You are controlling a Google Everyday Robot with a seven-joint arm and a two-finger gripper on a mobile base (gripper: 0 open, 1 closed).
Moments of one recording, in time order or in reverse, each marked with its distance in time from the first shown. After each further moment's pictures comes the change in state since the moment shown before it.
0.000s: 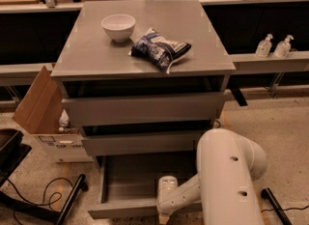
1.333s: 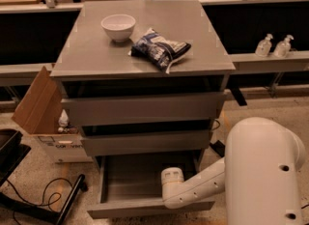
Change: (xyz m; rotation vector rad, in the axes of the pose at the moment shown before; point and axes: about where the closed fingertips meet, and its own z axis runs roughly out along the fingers) arm 0.033 -0.026 -0.116 0.144 0.102 0.067
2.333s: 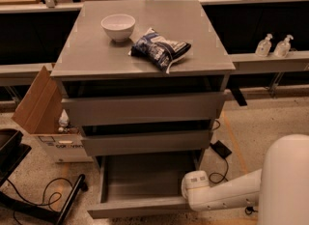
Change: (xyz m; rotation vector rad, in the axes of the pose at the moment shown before) arm 0.049 -0.059 -0.010 0.200 -0.120 -0.098
